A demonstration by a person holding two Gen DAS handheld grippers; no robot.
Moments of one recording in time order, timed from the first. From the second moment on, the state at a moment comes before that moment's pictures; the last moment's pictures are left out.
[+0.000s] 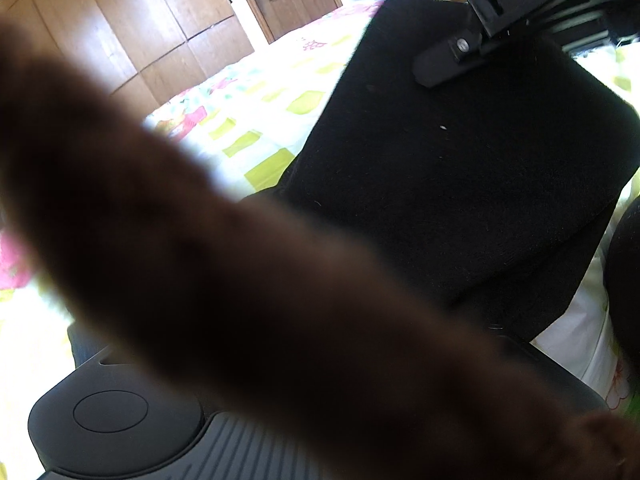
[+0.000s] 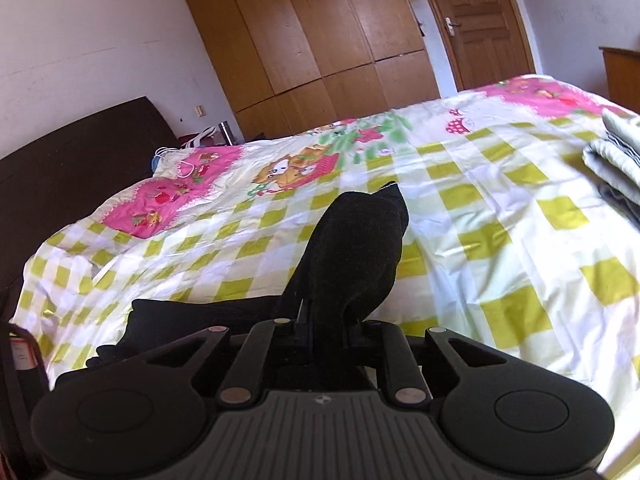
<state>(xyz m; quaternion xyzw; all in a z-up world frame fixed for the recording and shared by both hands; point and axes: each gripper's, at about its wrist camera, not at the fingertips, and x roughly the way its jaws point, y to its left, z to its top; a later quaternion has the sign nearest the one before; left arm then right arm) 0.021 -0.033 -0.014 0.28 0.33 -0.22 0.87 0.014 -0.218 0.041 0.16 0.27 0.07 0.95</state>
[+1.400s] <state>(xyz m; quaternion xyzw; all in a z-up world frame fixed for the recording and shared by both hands) 0.052 -0.033 0.021 0.23 0.31 -0.31 0.87 0.121 -0.271 0.015 -0.17 0.38 0.28 0.86</state>
